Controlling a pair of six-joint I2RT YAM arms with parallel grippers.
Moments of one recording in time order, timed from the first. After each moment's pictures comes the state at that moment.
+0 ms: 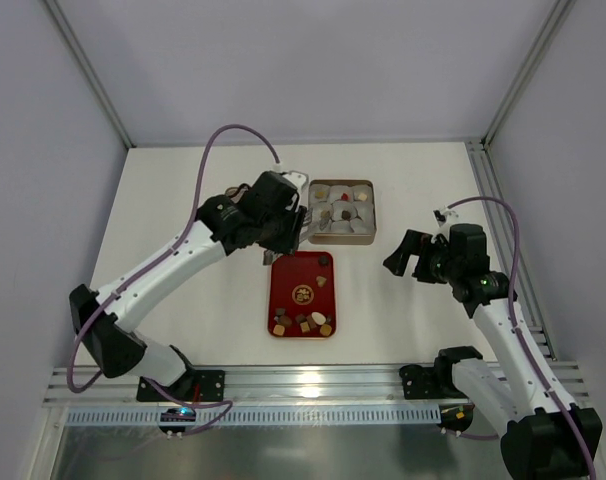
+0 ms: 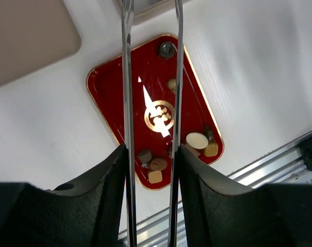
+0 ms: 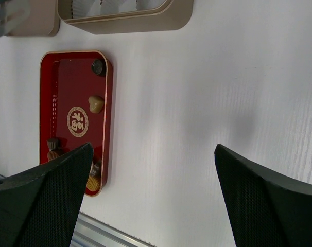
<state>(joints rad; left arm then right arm) -0.80 1.52 1.58 -0.93 -0.10 -0.34 0.11 0.82 0.64 -0.50 -0.32 0.37</state>
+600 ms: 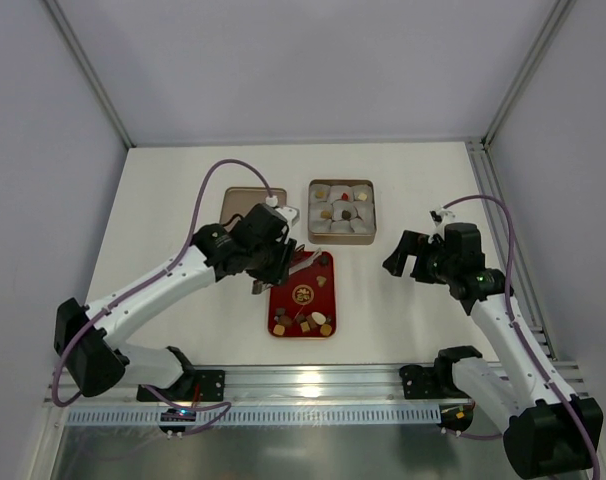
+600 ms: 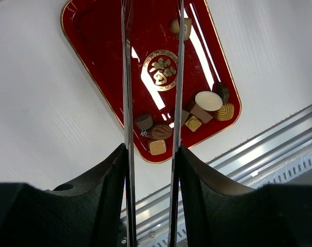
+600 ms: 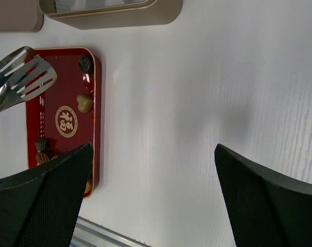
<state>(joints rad) -0.82 1.32 1.20 -0.87 -0.04 -0.37 0.13 0.86 0.64 -0.51 -0.27 0.37</state>
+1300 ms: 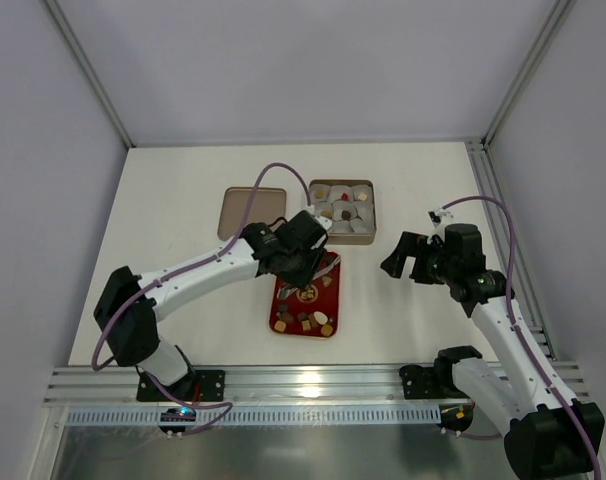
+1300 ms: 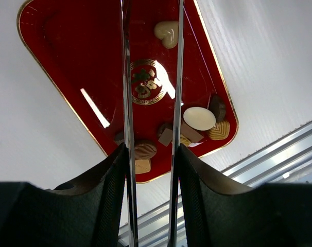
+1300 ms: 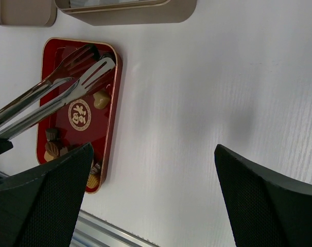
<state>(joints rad) -0.93 1.56 1.29 -0.80 -0.07 -0.37 0.14 0.84 0.64 -0.51 -0.29 0.37</state>
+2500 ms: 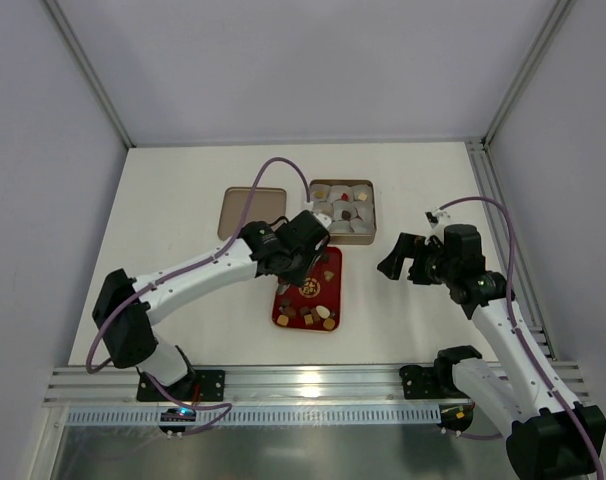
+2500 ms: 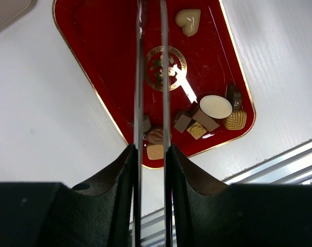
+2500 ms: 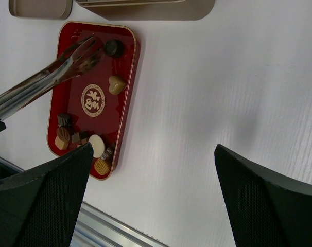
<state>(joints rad) -0.96 1.57 1.35 -0.88 -0.20 -0.37 0.16 0.83 0.64 -0.51 -0.33 0.37</state>
